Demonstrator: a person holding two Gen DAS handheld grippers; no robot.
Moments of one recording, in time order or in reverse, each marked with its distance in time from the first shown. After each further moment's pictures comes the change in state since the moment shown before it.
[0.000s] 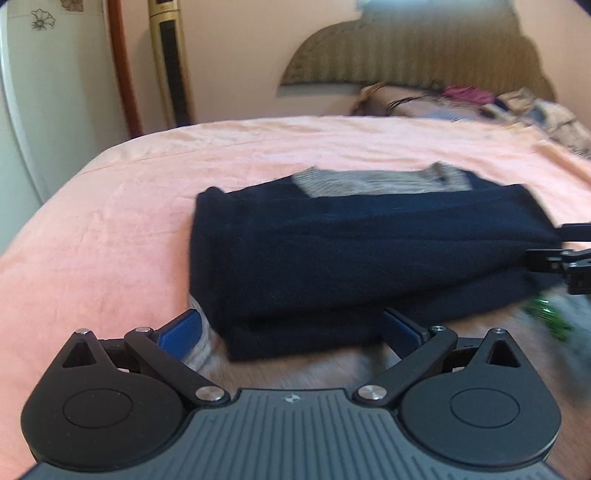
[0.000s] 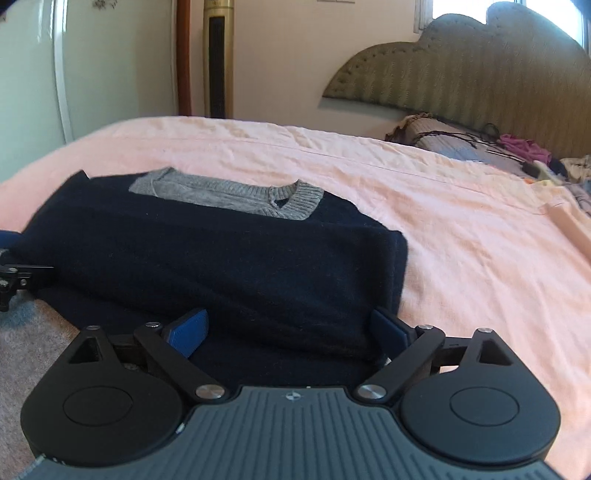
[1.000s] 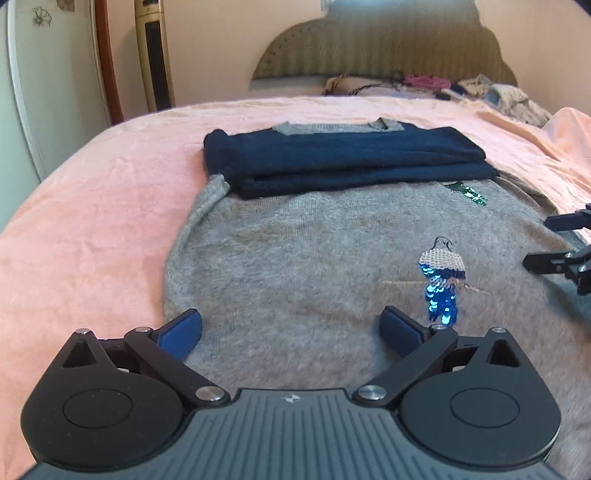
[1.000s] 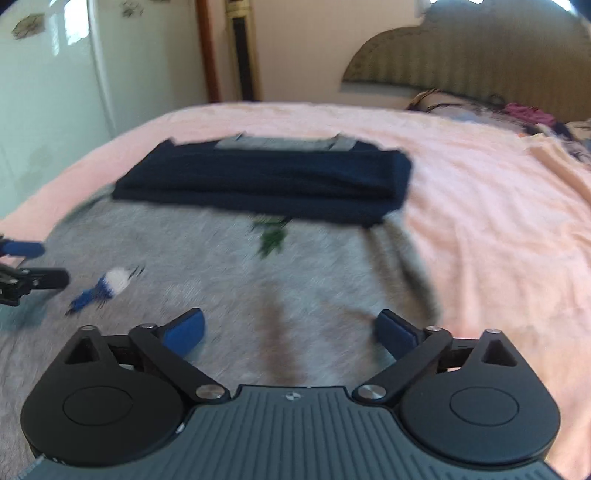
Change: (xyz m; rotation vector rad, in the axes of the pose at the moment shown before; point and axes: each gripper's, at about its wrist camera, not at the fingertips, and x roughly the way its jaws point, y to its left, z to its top) left arm -0.083 0.020 -0.100 0.036 0.005 -0.077; right arm -0.094 0.034 -0.104 -0.034 0.030 0.116
